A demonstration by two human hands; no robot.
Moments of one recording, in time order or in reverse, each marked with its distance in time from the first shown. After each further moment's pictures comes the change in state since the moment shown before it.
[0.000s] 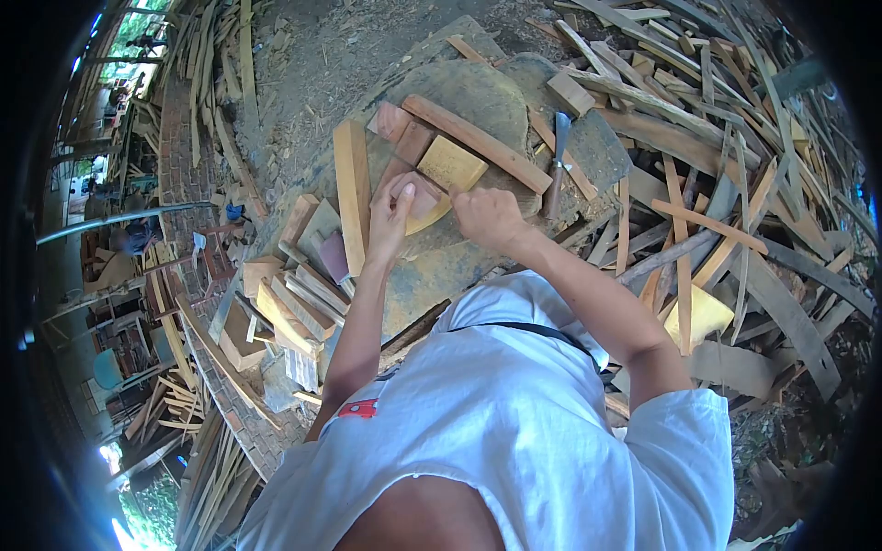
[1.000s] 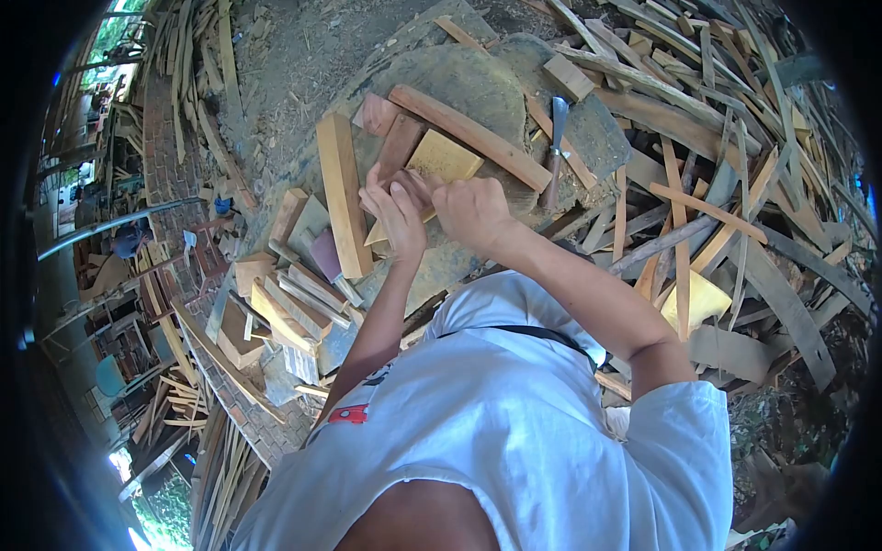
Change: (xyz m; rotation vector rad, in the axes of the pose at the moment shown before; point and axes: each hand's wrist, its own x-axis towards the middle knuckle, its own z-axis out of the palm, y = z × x) left_hand -0.003 0.018 0.042 0.275 0.442 0.231; right_hand 0.017 -0.010 -0.011 -0.166 0.088 -0.153
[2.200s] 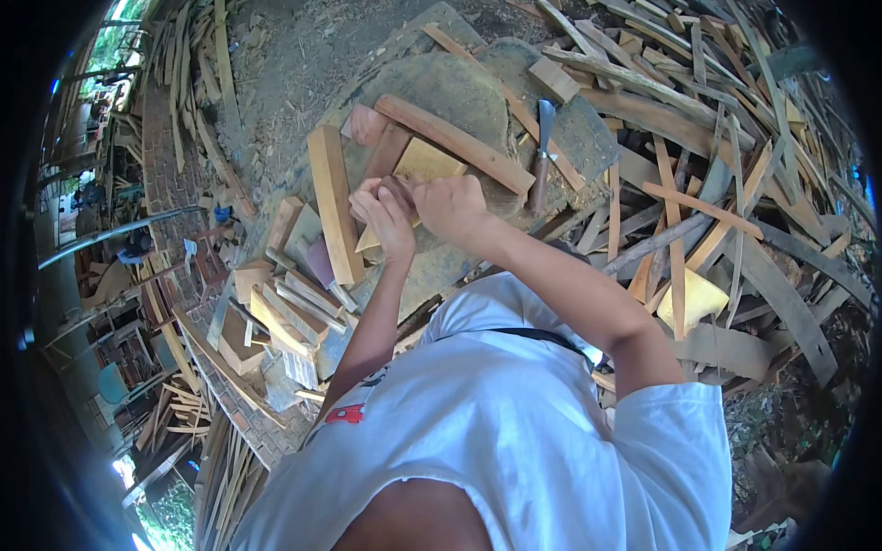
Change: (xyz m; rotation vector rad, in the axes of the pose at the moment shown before) left_hand 0.000 -0.004 0.008 0.032 0.055 0.048; right_hand 0.019 0.000 -0.020 0.155 -0.299 0.171
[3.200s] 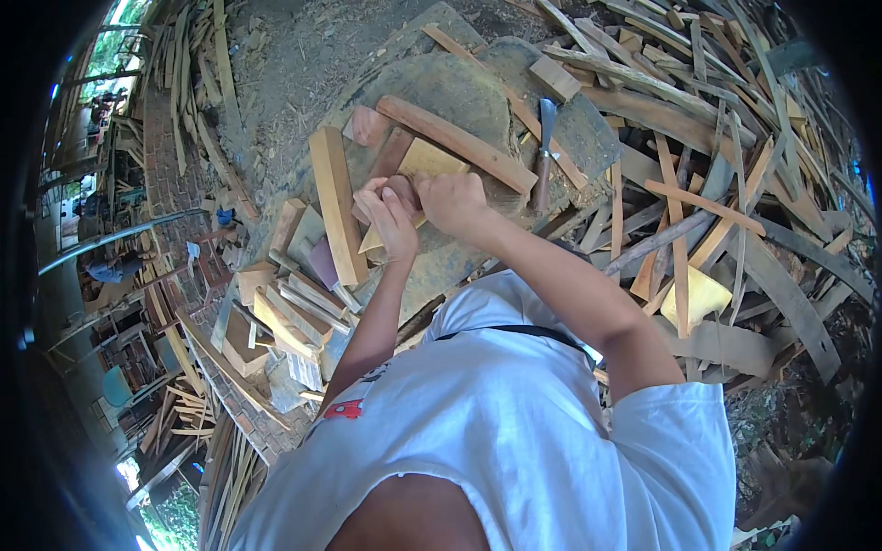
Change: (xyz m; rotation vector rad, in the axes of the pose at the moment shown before) left_hand 0.002 0.000 0.000 -0.098 -0.037 0.014; right_hand 0.012 0.004 0.018 0.018 -0.078 0.065
